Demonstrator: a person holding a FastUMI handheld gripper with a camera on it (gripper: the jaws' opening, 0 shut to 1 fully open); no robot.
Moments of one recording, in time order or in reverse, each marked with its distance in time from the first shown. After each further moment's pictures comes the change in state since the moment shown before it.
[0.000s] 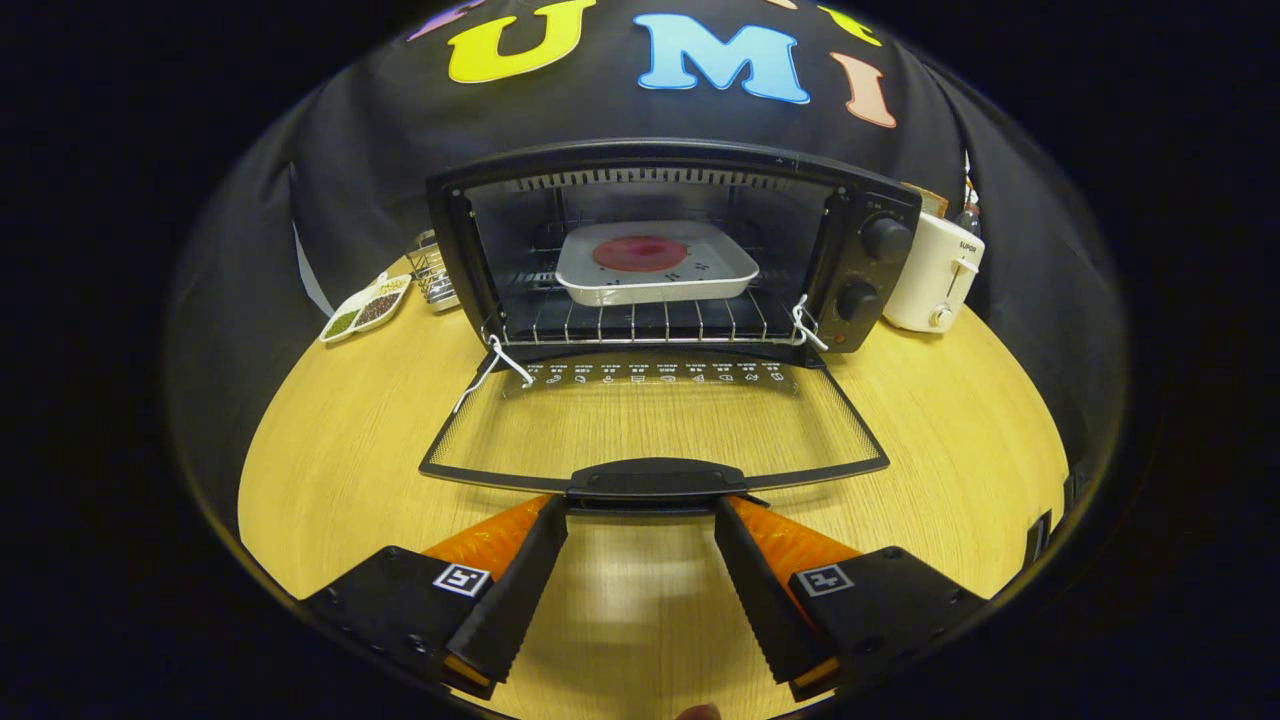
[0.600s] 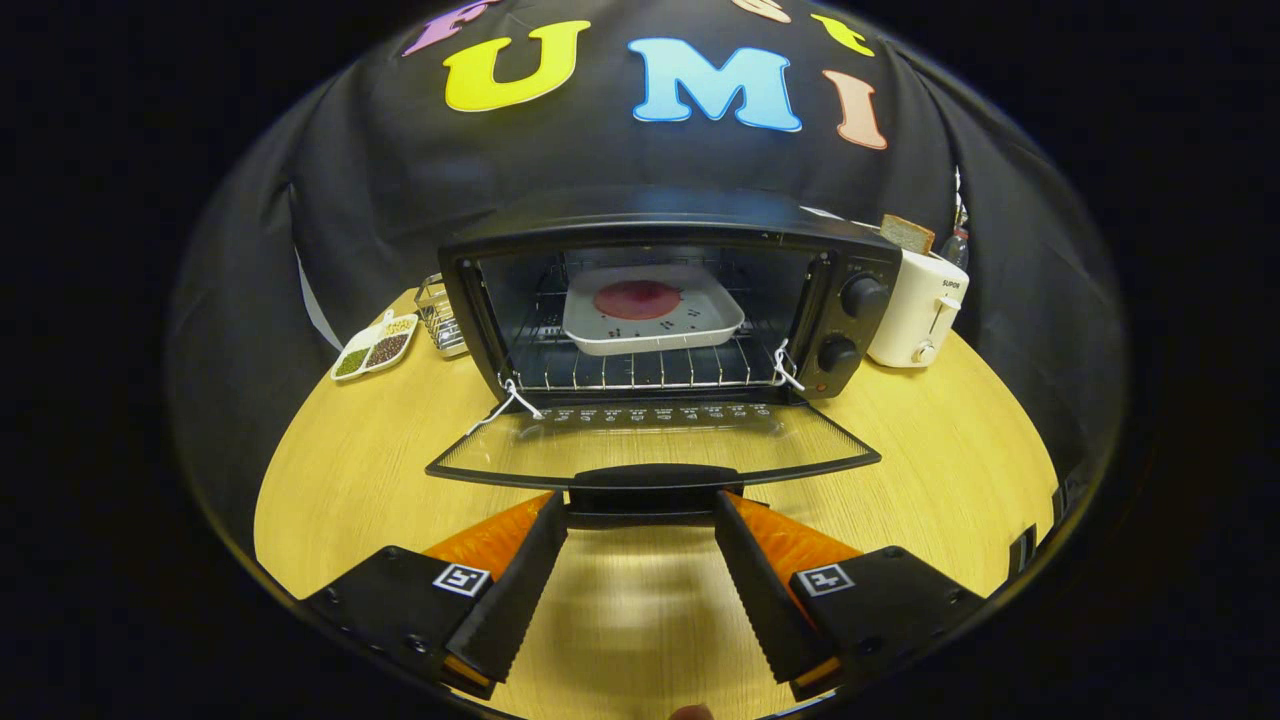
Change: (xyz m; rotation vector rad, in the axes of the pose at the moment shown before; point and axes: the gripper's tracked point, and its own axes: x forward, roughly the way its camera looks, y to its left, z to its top) arm -0.020 0.001 0.044 0.019 -0.078 -0.003
